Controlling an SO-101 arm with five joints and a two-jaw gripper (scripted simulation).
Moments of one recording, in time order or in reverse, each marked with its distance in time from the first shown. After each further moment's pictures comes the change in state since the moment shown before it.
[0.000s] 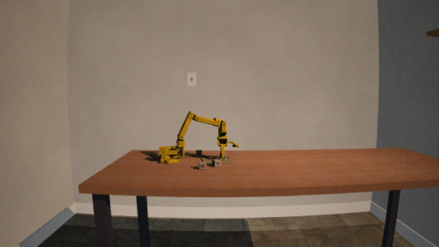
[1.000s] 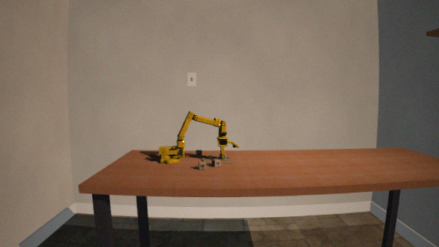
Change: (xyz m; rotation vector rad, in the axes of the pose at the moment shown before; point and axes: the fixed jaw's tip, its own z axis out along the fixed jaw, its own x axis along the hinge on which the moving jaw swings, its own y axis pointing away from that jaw) arm 0.000 -0.009 0.000 -0.001 0.000 0.000
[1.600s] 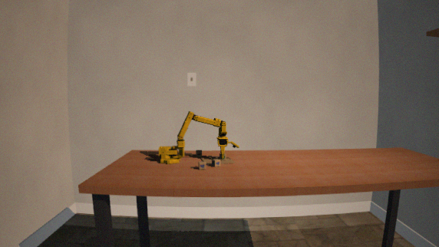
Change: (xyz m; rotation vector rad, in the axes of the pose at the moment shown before) arm 0.000 -0.001 0.000 0.000 0.000 0.000
